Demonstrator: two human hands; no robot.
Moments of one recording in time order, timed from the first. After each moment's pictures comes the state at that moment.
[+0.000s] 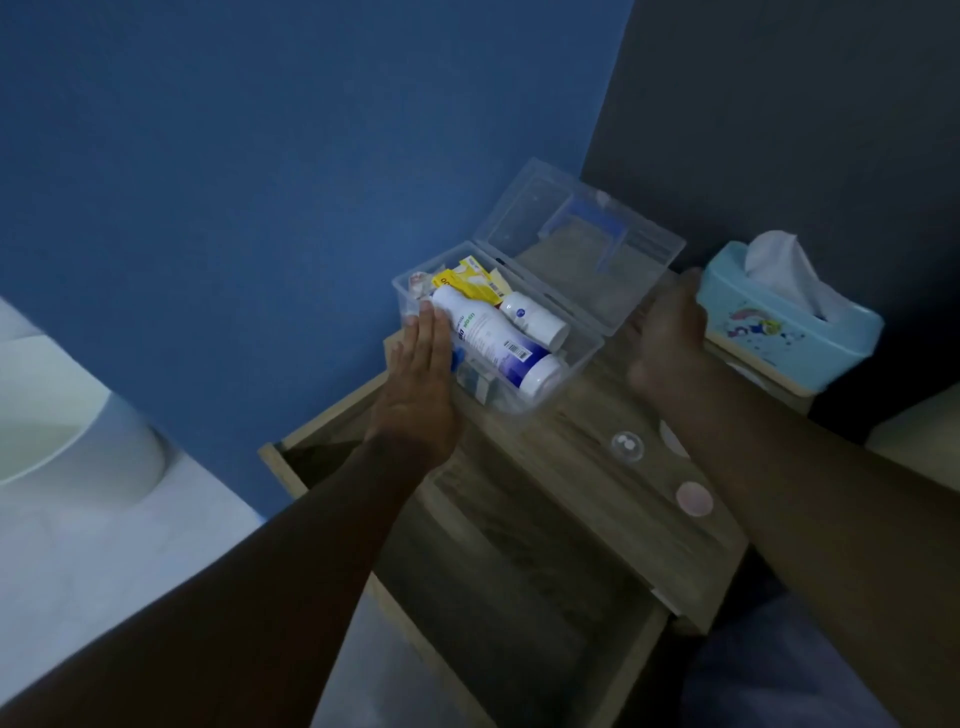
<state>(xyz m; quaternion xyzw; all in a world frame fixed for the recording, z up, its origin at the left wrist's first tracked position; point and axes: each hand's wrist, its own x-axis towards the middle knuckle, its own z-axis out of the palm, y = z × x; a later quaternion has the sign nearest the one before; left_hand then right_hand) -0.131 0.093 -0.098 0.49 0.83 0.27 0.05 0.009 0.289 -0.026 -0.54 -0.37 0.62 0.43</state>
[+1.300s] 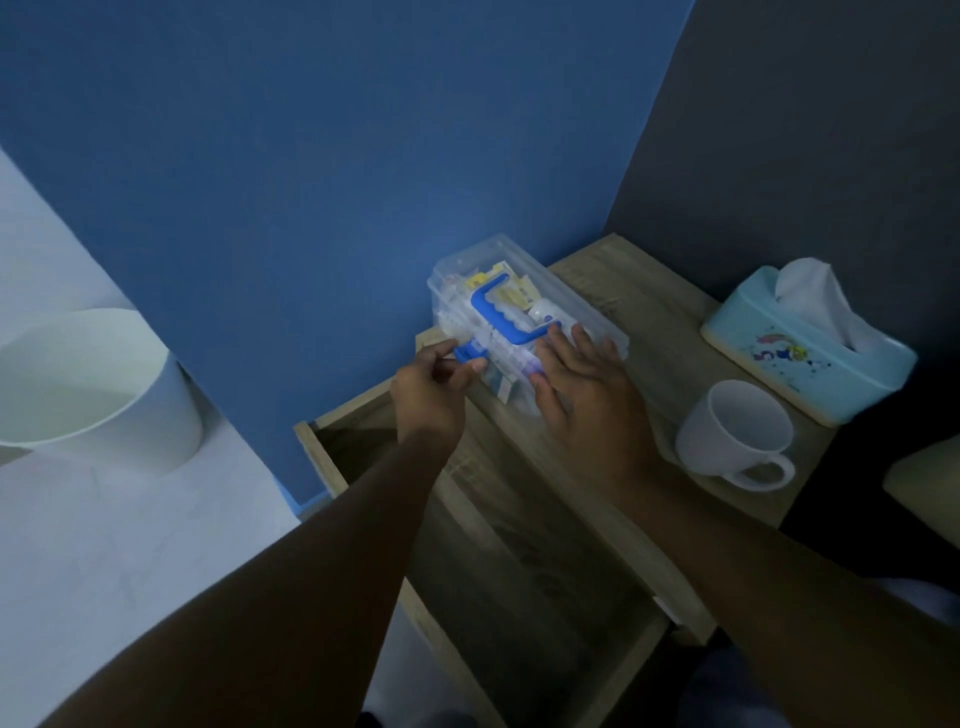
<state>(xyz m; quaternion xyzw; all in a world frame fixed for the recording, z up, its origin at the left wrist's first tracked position) -0.115 0.090 -0.088 0.13 0.73 0.64 0.20 0.025 0.191 -0.057 -0.24 -0.95 0.00 0.22</state>
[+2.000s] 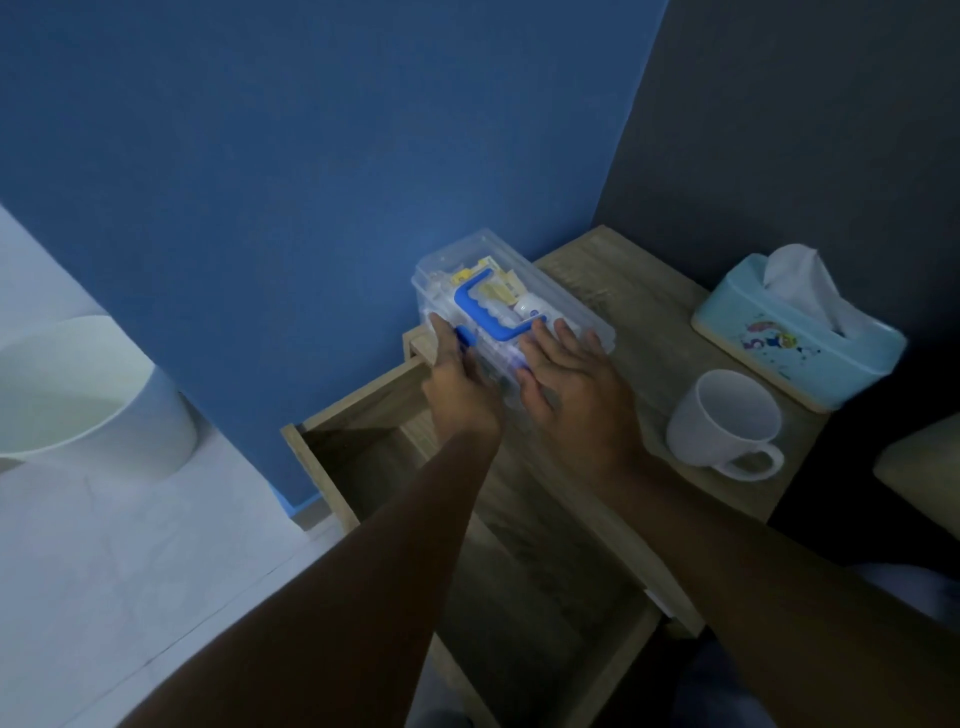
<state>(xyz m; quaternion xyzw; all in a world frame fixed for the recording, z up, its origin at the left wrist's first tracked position) -0.077 0.120 -0.077 0.16 0.79 0.59 0.09 0.026 0.192 -0.063 -0.23 -0.94 0.02 0.26</state>
